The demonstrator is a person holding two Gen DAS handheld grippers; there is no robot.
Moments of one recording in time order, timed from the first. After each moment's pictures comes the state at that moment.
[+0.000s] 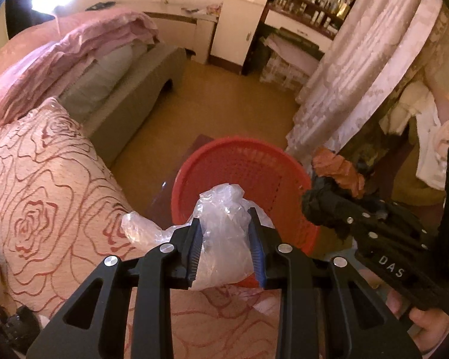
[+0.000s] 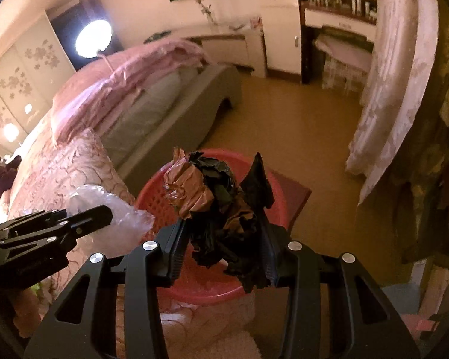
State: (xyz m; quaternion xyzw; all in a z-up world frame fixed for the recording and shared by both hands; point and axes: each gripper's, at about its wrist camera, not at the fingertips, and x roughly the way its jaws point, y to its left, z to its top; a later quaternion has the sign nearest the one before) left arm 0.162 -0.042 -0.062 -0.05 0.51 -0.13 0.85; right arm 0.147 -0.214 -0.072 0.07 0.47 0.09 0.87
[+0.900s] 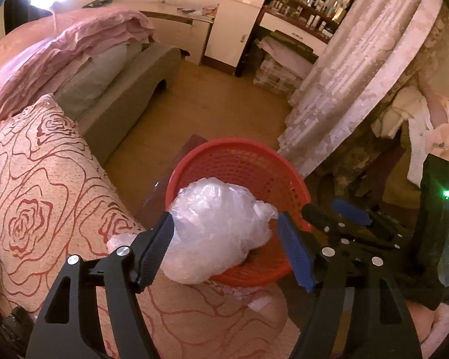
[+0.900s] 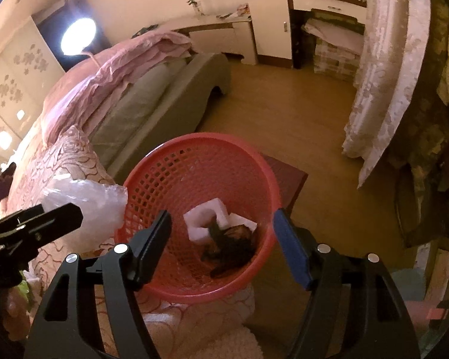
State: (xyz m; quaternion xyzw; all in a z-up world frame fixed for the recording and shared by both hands) left arm 0.158 -0.039 -0.055 -0.06 0.51 -0.15 0.85; right arm 0.148 -0.227 -0.090 0.09 0.49 0.06 0.87
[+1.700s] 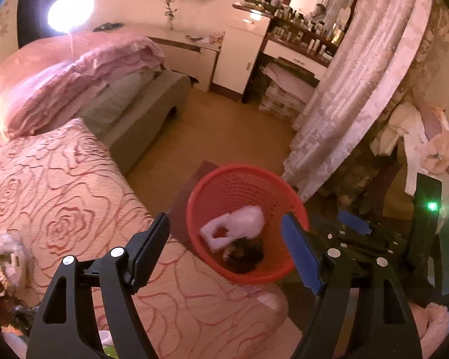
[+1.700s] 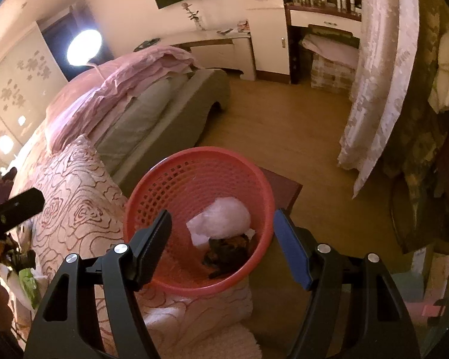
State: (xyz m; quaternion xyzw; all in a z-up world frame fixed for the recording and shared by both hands) left arm 0.124 -0.017 -0.010 -0.06 0.45 -0.12 0.88; right arm 0.130 -0.228 -0.070 0.08 0.46 0.06 0.88
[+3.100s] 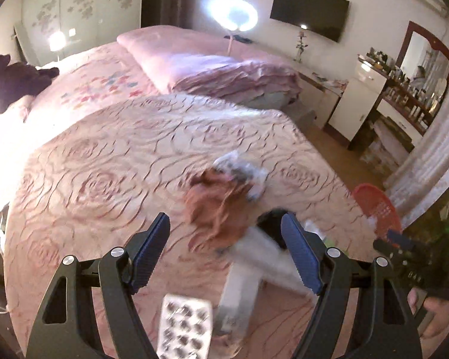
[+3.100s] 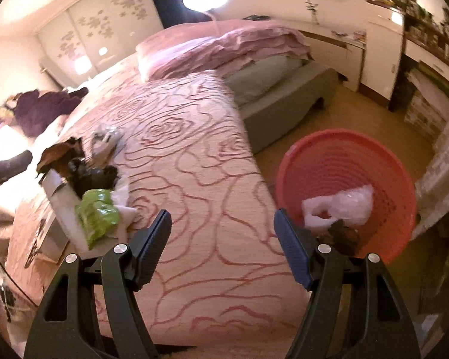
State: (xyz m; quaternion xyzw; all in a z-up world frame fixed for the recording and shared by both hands) left arm -0.042 0.198 0.005 -0.13 0.41 0.14 0.89; right arm 0.073 -0.078 -0.068 -0.03 0.46 0.29 0.84
